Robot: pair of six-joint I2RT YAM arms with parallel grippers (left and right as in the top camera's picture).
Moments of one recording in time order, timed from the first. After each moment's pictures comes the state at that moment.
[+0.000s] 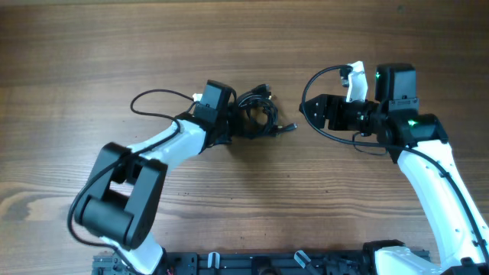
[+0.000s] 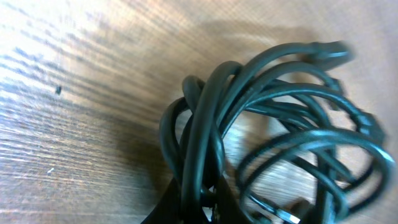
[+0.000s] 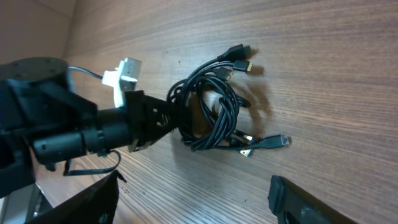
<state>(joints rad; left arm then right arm) -0.43 1.82 0.95 -0.14 0.18 -0.99 0.10 1.32 1.00 -0.59 -0.62 0.25</state>
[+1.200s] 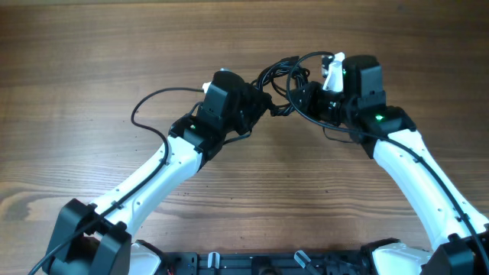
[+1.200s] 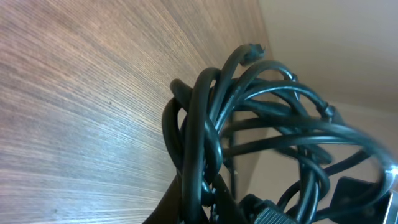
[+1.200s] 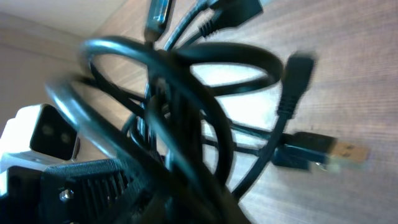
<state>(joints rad) -0.56 1.53 0.99 -0.07 0.21 -1.33 0.25 1.42 1.01 -0.37 -0.50 0.65</state>
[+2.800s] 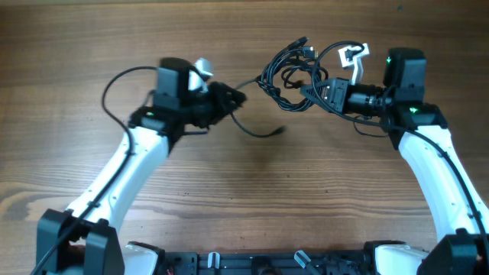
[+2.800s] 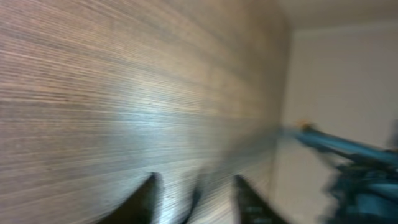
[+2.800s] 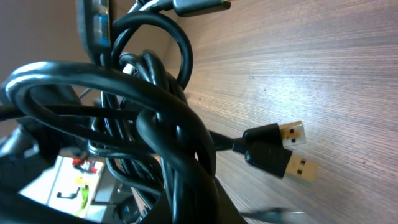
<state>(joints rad) -0.30 1.50 1.00 -0.27 0.57 -0.84 0.03 1.42 1.02 -0.33 -1.02 0.38</state>
